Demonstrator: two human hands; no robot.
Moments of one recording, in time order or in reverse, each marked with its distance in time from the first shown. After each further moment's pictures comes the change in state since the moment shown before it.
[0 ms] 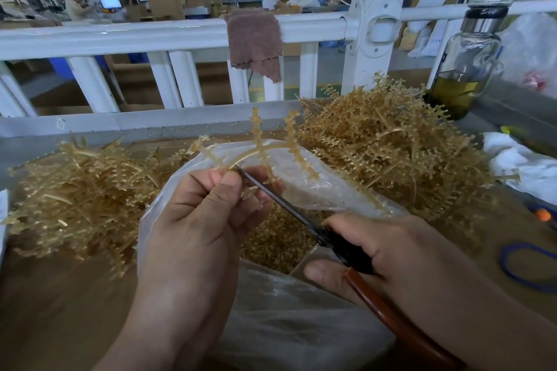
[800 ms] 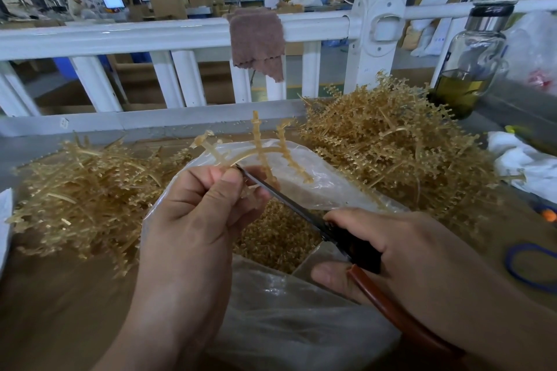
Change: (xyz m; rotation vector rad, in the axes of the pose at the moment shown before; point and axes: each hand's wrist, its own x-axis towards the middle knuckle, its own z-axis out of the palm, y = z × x) left_hand 0.005 0.000 -0.009 0.094 0.022 0.060; right_hand 0.003 0.006 -0.002 -0.018 0.020 -0.002
